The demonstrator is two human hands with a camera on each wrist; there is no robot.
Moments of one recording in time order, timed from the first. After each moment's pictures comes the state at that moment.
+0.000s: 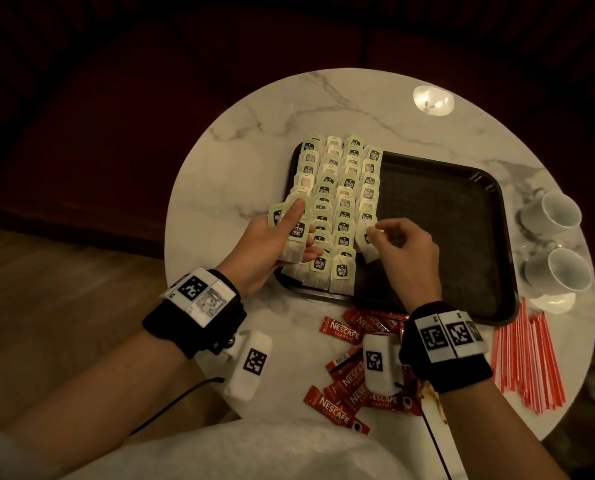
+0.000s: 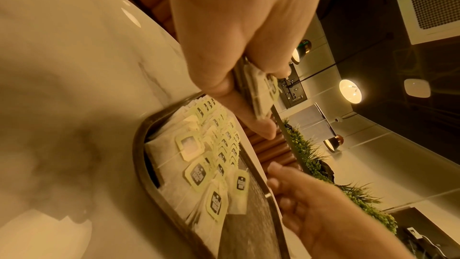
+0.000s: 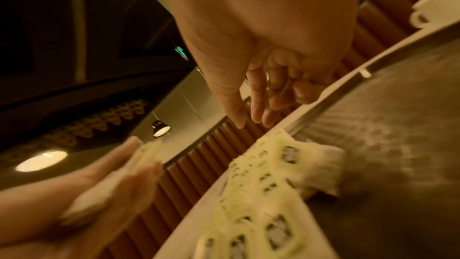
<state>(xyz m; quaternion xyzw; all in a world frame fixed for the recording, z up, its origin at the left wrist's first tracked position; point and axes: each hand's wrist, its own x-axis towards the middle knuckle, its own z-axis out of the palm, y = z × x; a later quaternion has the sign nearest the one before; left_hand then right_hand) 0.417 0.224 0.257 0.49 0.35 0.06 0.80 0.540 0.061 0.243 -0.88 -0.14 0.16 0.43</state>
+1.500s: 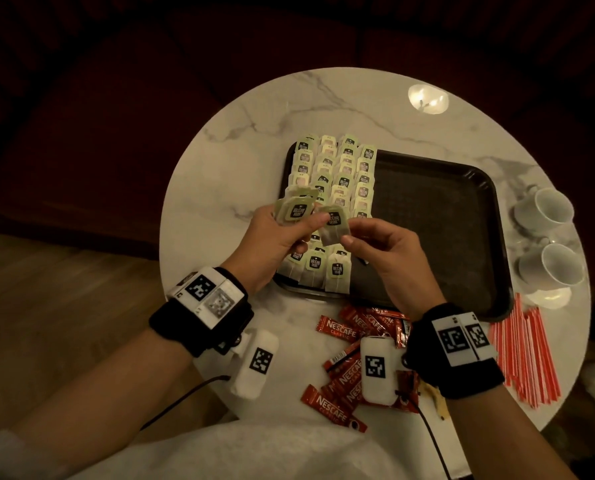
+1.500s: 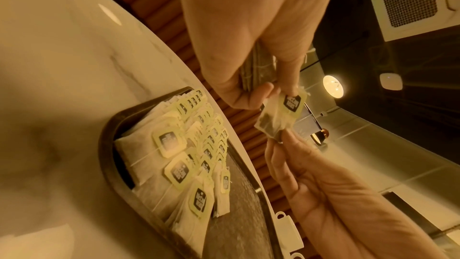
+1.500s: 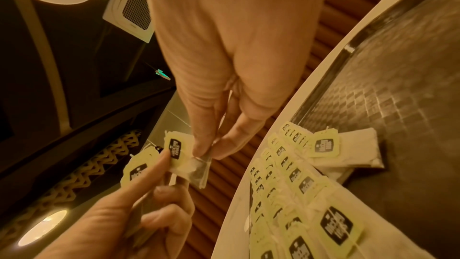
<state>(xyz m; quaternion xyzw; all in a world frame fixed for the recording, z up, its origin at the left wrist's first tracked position) 0.425 0.216 0.260 0.54 0.25 0.12 0.79 0.524 0.059 0.268 -0.71 -0.20 0.33 0.59</state>
